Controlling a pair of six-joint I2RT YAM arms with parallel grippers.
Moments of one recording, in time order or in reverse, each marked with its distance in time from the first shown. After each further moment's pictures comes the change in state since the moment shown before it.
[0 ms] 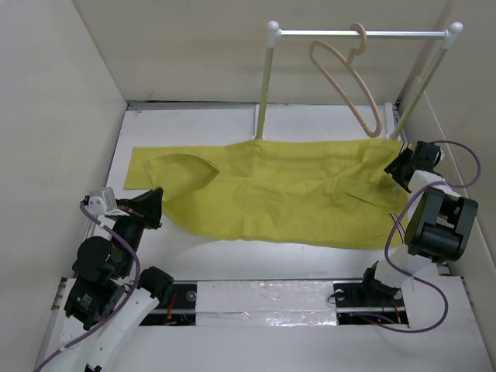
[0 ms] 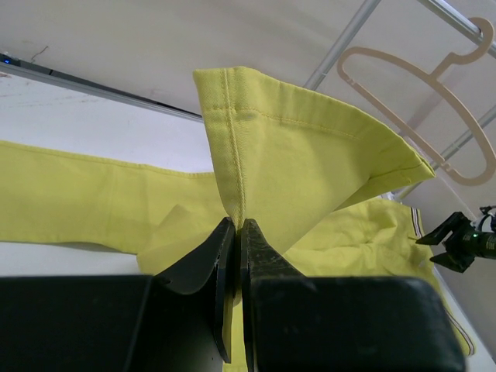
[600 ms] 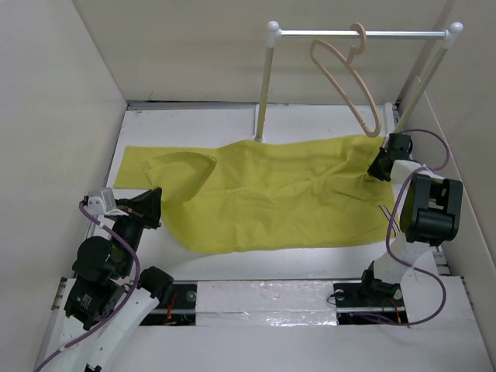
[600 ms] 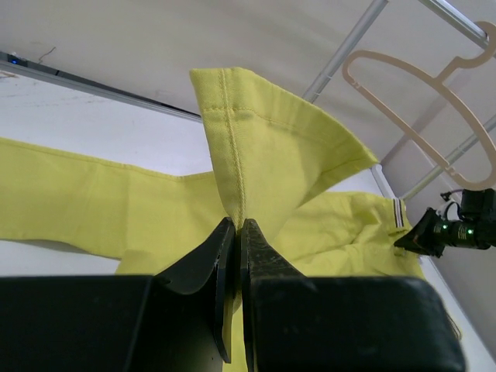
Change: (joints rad) left arm 0.000 0.001 0.000 0.000 -0.015 0.000; right arm 0.162 0.146 0.089 -0.032 -0.023 -0.072
